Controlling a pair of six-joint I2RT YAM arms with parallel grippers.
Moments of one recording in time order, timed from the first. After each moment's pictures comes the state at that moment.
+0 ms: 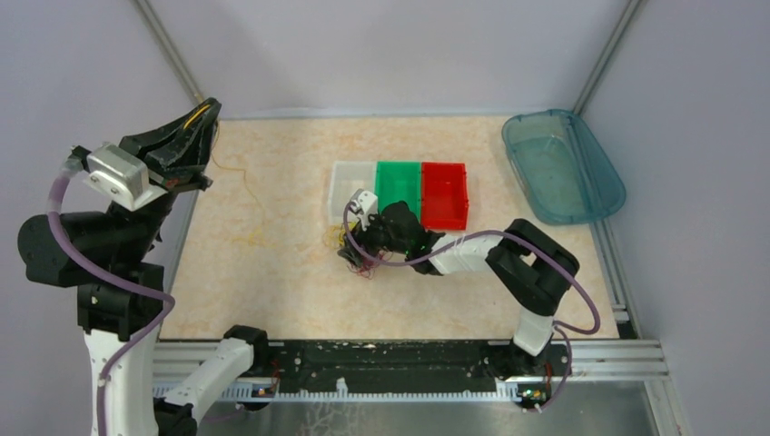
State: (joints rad) left arm -0.23 0.82 1.53 -0.07 0.38 0.16; right arm 0.91 1.75 0.88 0.56 -0.23 0.11
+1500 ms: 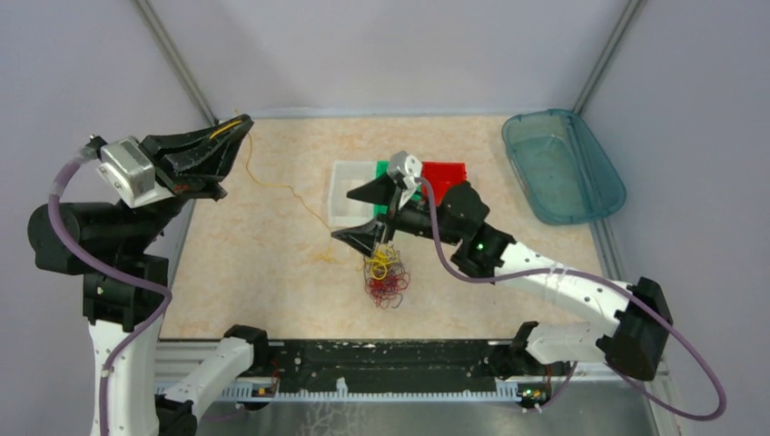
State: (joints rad) left arm -0.23 0.84 1.53 -0.06 0.57 0.01; right arm 0.96 1.13 0.89 0.38 -0.35 0.21
